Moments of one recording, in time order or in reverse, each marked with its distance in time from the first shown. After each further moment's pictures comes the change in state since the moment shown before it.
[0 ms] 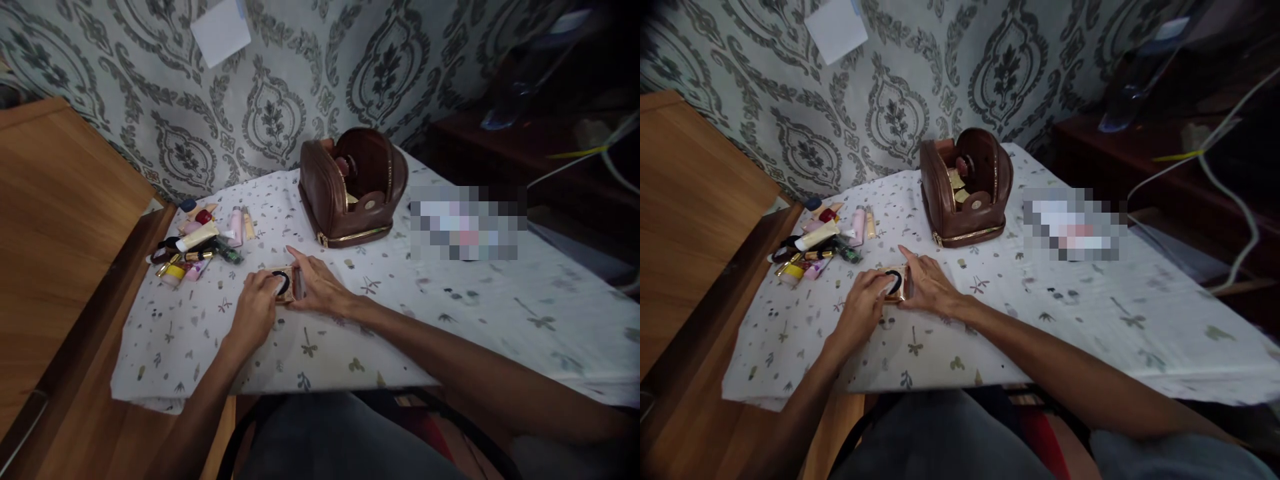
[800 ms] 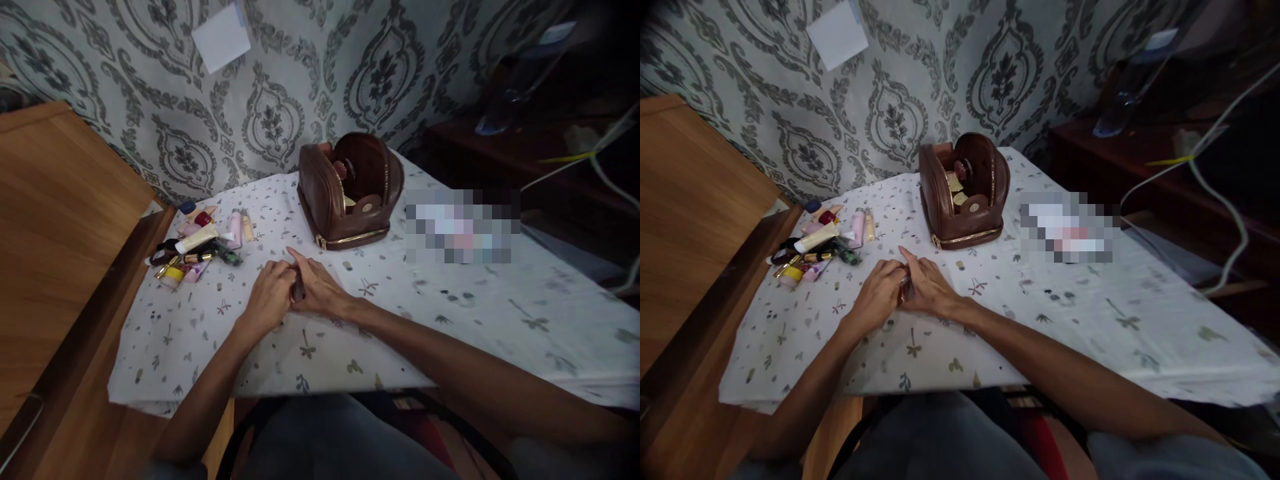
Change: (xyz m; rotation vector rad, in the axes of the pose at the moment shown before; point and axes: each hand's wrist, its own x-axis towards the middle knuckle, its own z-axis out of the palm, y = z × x) left_hand 0.038 0.012 0.004 0.071 -0.188 0.064; right_hand 0.000 -0.003 -0.001 0.014 0.009 0.006
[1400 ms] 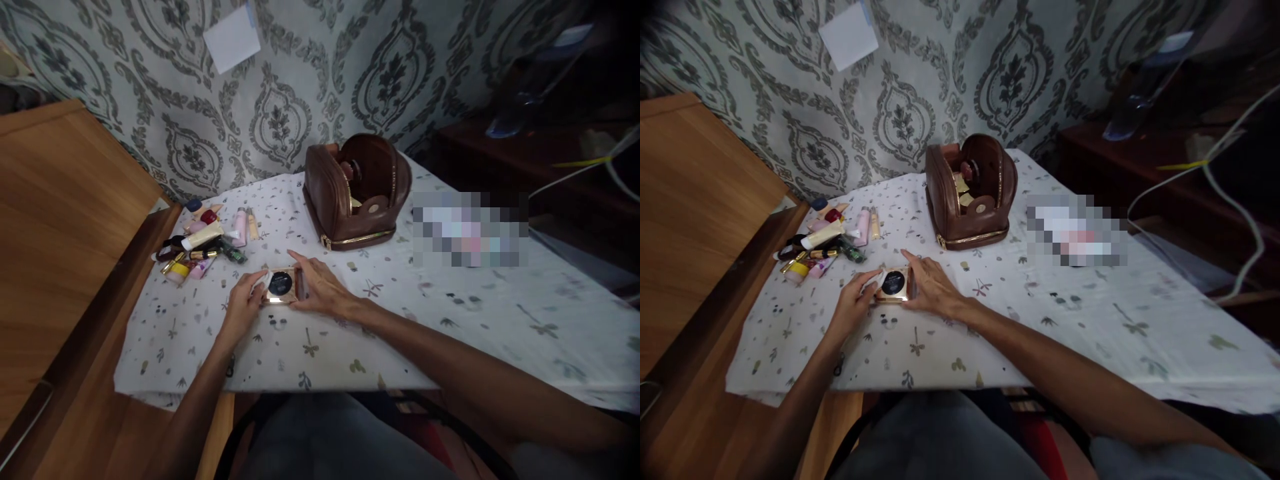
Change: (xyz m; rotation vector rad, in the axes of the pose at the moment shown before) left_hand -0.049 -0.053 0.019 -0.435 0.291 -0.306; right_hand -0.002 0.000 -0.002 -0.008 -0.045 0.023
